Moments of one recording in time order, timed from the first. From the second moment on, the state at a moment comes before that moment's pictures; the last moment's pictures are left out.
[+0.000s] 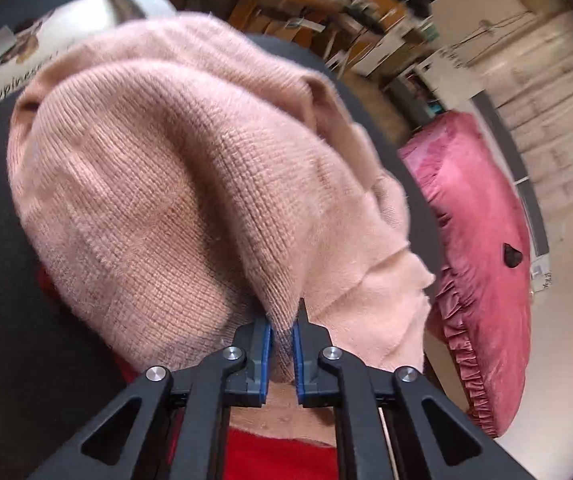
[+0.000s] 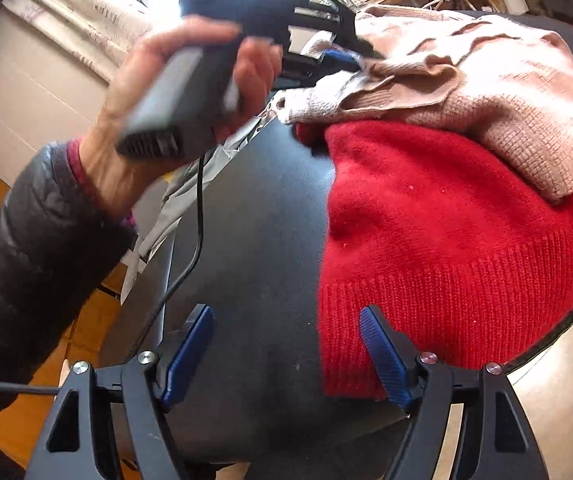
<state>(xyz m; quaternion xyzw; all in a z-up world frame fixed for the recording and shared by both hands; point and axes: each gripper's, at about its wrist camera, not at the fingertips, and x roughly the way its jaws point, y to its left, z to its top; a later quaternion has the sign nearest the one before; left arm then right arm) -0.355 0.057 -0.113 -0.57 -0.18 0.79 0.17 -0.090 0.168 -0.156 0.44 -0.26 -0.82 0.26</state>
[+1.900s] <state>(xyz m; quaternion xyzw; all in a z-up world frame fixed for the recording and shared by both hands) -0.140 -0.203 -0.176 -0.55 -0.20 0.81 0.05 -0.048 0.063 -0.135 0.53 -0.16 -0.81 0.22</state>
